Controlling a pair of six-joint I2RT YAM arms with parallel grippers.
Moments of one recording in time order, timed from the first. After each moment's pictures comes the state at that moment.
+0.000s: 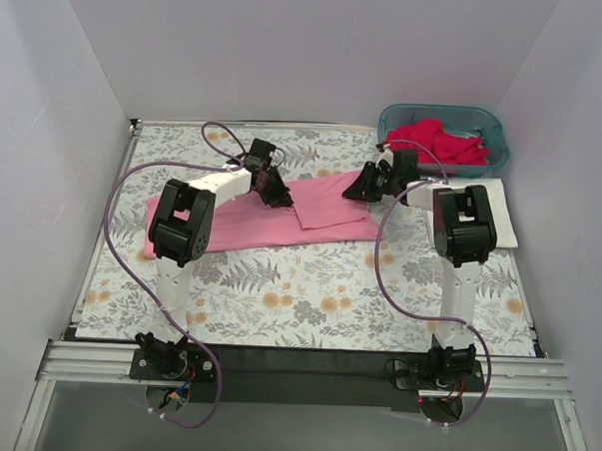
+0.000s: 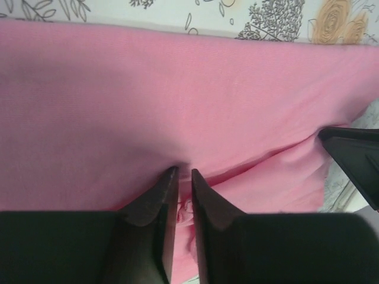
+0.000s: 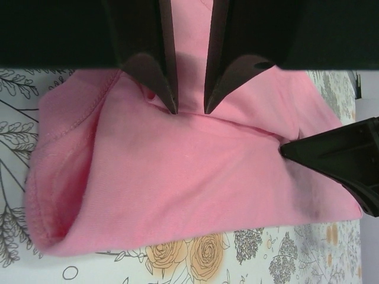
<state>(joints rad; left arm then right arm) -0.38 2.20 1.60 -0.38 0.20 -0.85 0.19 2.22 1.40 0.11 -0.69 0.48</state>
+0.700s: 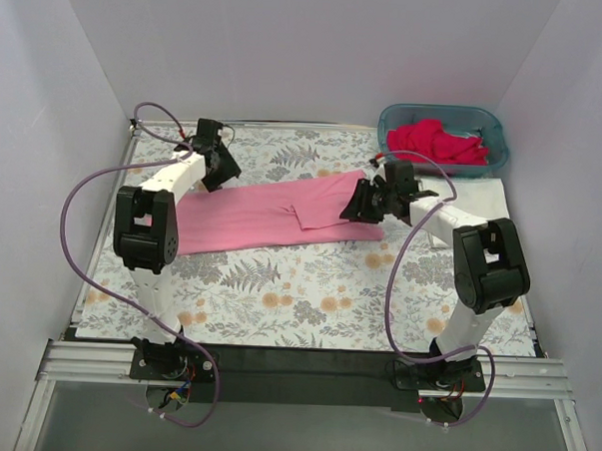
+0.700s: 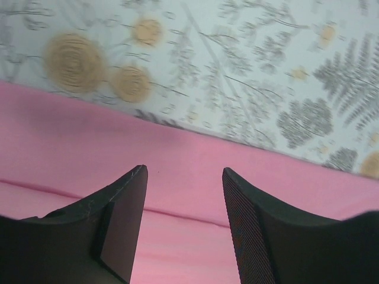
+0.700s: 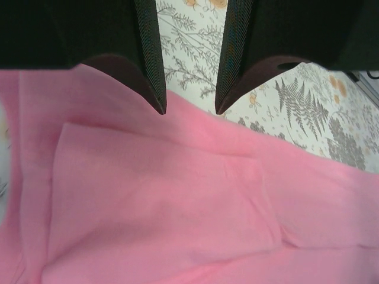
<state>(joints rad) -0.16 2.01 1.57 -0.51 -0.11 -0.72 0.32 1.76 1.11 -0.13 -0.46 0.46</state>
